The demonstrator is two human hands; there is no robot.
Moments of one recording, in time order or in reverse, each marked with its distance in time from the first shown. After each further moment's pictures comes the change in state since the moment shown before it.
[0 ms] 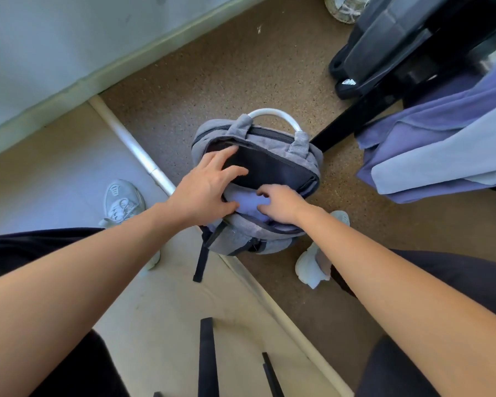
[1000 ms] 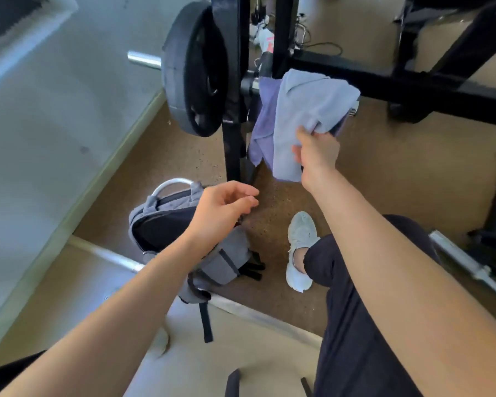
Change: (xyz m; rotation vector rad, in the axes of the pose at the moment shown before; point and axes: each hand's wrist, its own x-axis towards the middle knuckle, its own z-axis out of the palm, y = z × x) left_hand 0.054 0.244 -0.028 -0.693 -0.106 -0.119; right_hand -0.182 0.126 -0.146 1.671 1.244 0.326
